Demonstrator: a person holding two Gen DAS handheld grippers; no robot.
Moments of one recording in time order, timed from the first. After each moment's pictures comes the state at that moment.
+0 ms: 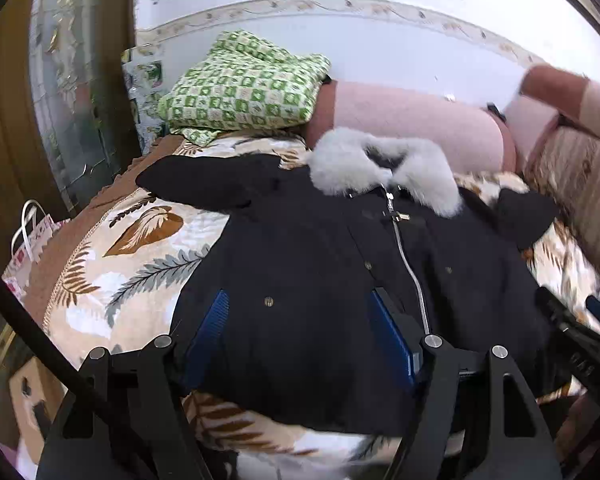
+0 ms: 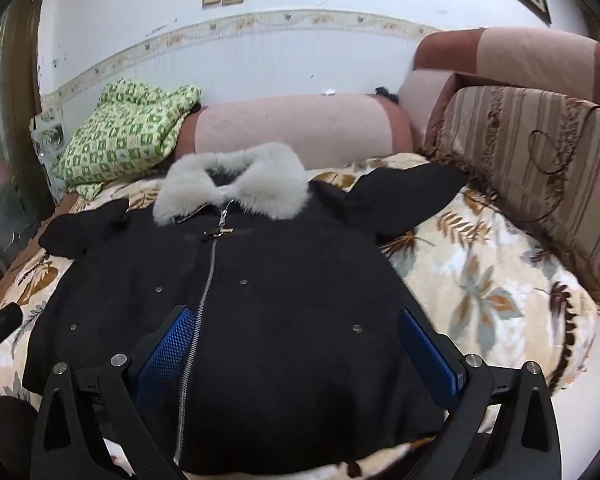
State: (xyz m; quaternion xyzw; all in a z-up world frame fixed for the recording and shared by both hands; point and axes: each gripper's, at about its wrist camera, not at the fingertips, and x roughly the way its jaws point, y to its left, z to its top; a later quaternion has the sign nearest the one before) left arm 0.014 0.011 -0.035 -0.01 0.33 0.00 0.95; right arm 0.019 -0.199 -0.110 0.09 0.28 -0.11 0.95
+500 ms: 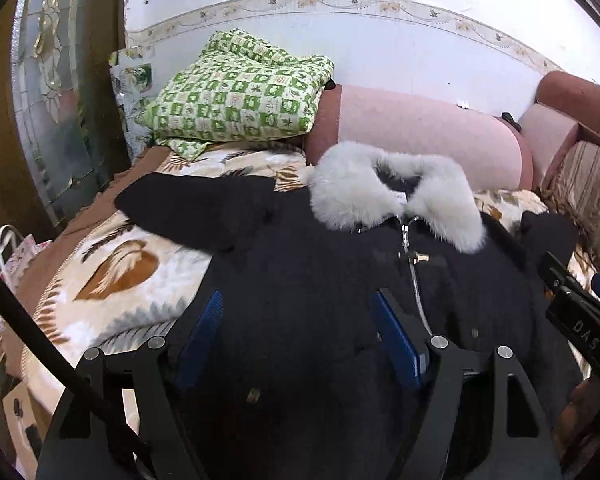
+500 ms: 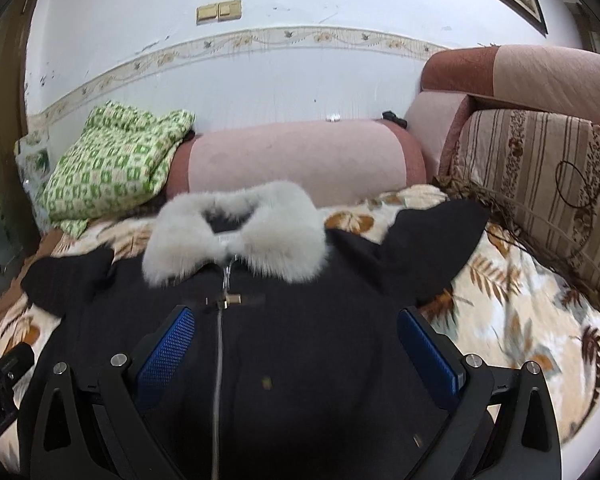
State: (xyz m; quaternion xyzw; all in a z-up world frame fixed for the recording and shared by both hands) left arm 0.127 0.004 -0.051 0.00 0.31 0.00 0.95; right arm 0.123 -0.194 -0.089 0.09 0.22 -0.13 0.96
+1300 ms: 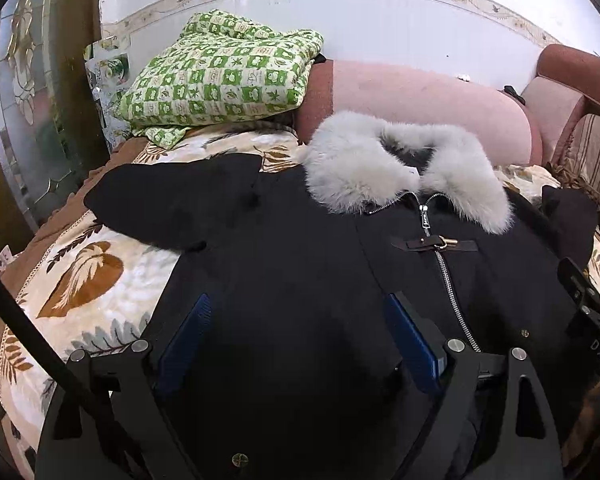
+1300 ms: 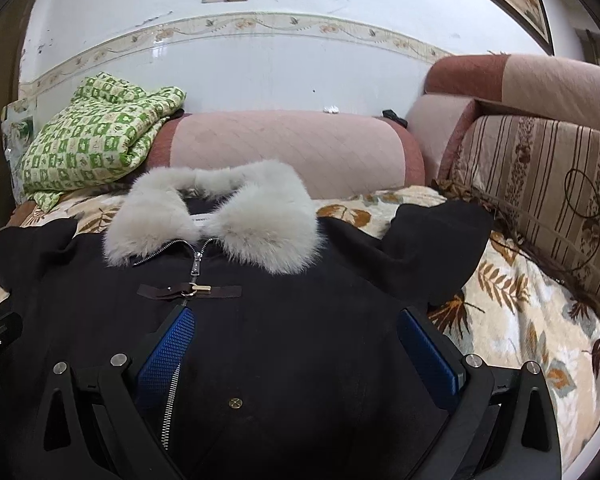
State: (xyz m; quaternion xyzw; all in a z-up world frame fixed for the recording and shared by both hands) left arm 0.182 0.007 -0.114 0.03 0.33 -0.01 0.94; right arm 0.158 -0.197 -0.140 0.05 0.23 -0.16 0.96
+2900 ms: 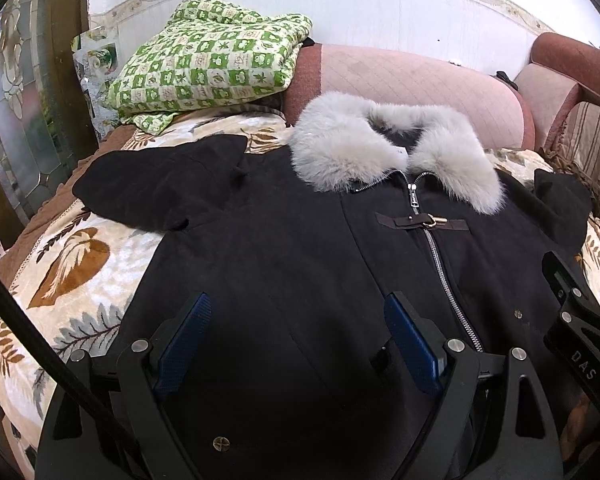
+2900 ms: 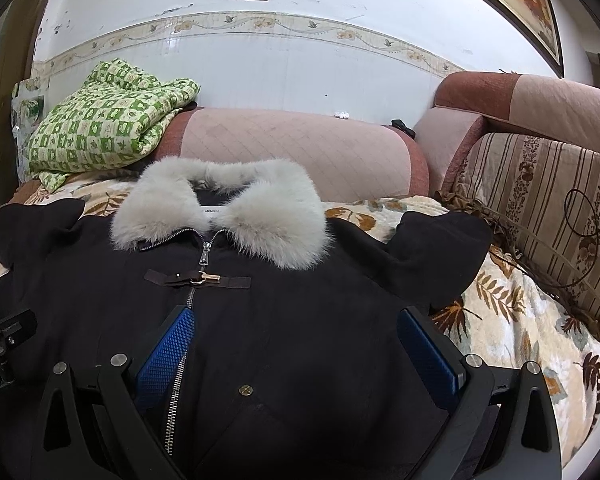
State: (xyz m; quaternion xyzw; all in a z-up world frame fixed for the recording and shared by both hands) left arm 0.170 -0.013 -0.132 0.04 0.35 -0.02 0.93; right arm 0.156 -0.176 -0.144 0.01 0.23 -0.15 0.96
